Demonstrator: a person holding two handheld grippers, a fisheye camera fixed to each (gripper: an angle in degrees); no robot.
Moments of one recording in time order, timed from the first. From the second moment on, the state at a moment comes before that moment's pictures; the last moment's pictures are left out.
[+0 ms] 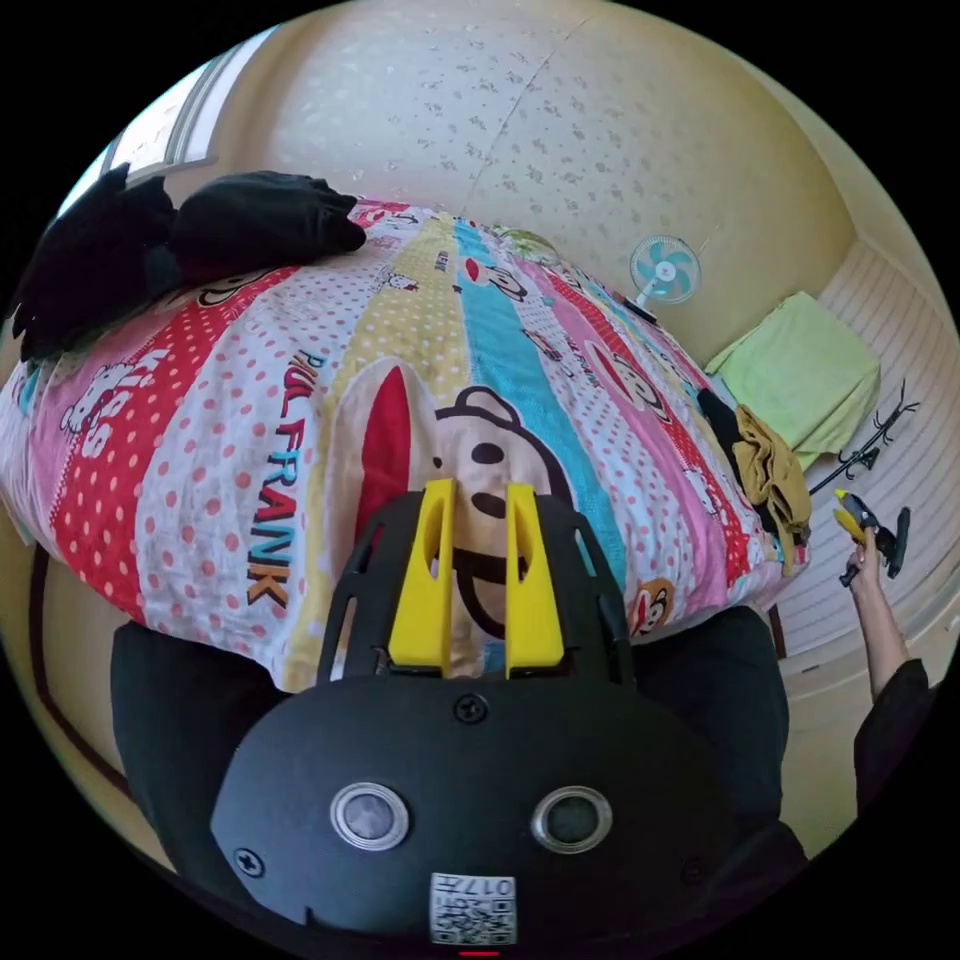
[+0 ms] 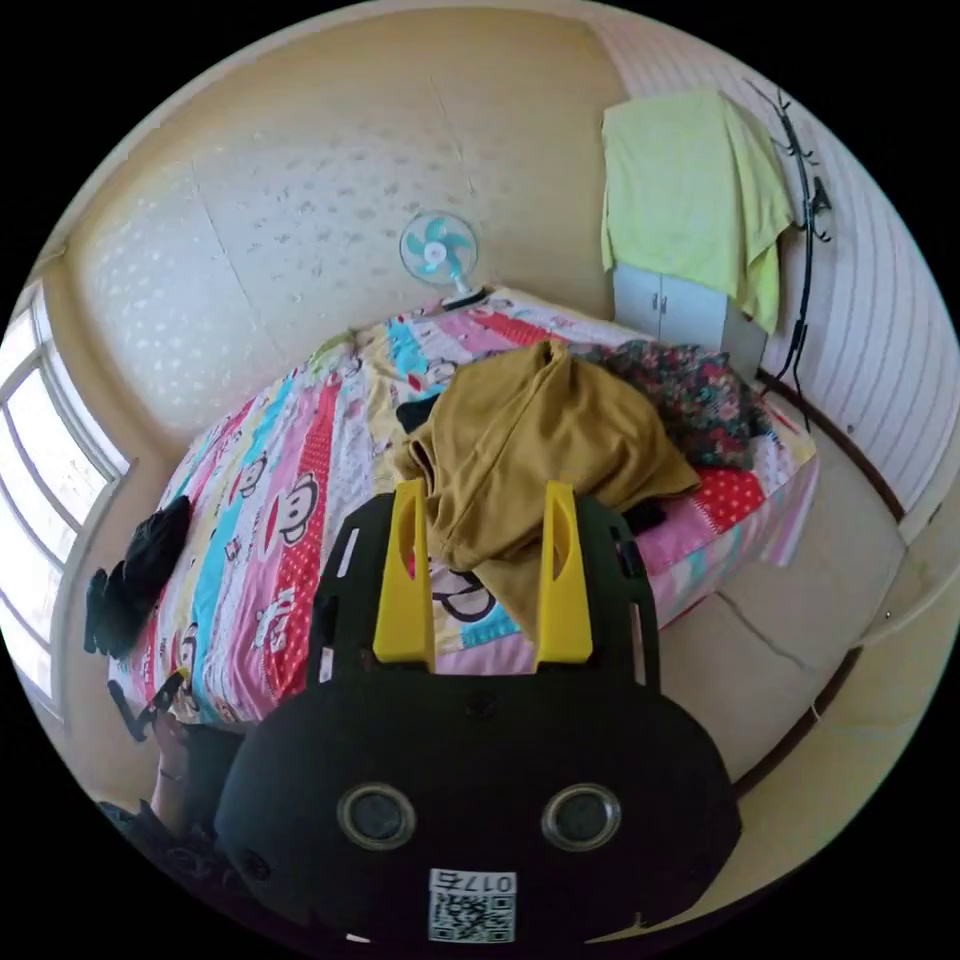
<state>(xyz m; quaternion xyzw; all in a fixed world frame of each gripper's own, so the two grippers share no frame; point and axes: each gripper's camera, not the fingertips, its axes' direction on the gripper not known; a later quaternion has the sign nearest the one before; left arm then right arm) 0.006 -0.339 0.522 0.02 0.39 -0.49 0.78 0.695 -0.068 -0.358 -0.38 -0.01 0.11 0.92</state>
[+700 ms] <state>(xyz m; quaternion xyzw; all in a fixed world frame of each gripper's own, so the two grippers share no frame) -0.060 -0.277 0.581 0.08 0.50 -0.50 0.71 0.422 -0.300 -0.402 -0.17 -0.56 0.19 0.79</state>
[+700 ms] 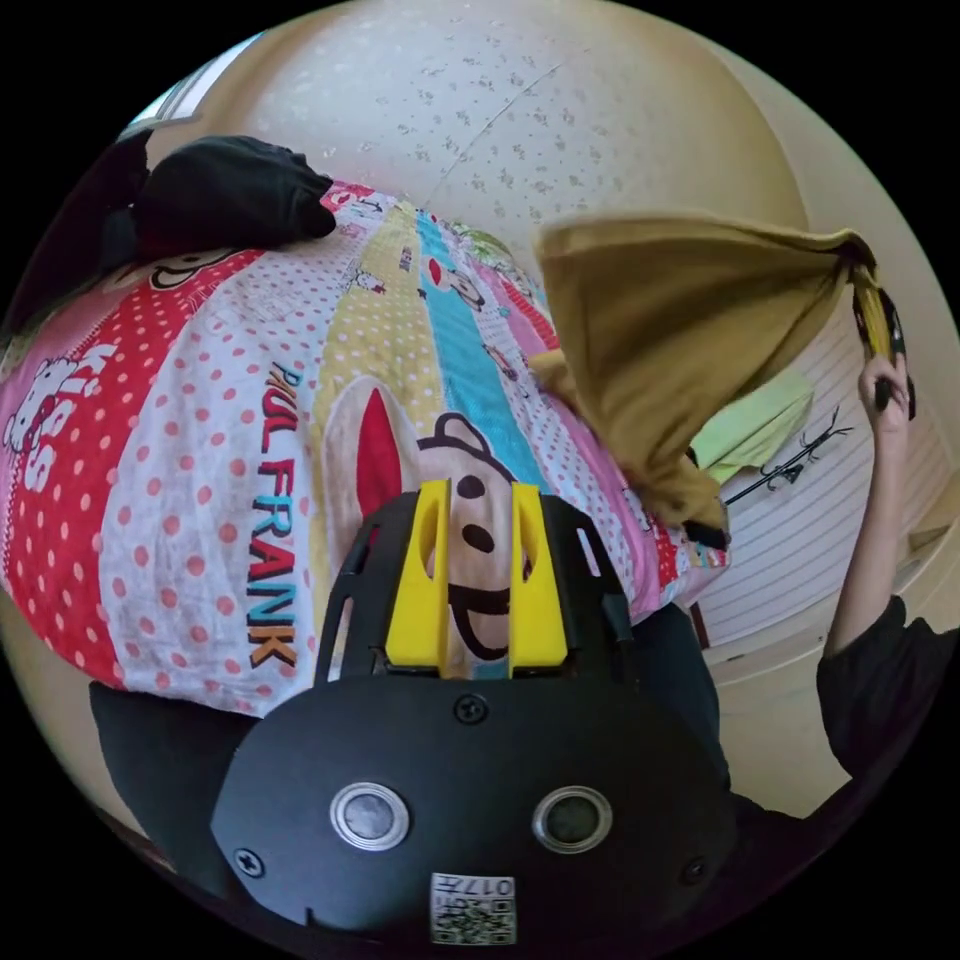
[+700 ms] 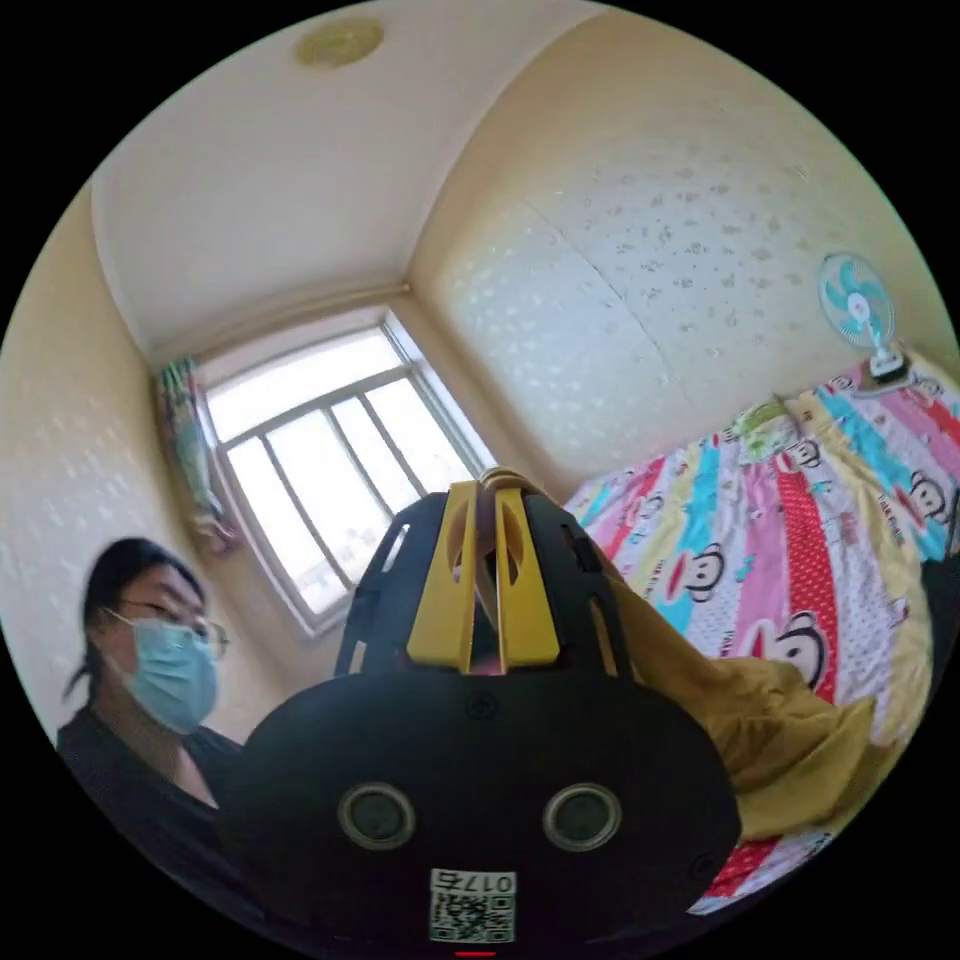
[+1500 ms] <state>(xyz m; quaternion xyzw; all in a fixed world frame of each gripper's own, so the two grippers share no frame) -0.074 -0.259 0.579 0.18 0.60 -0.36 0.70 0.567 -0.136 -0.464 -0.38 -0.19 0.12 0.90</state>
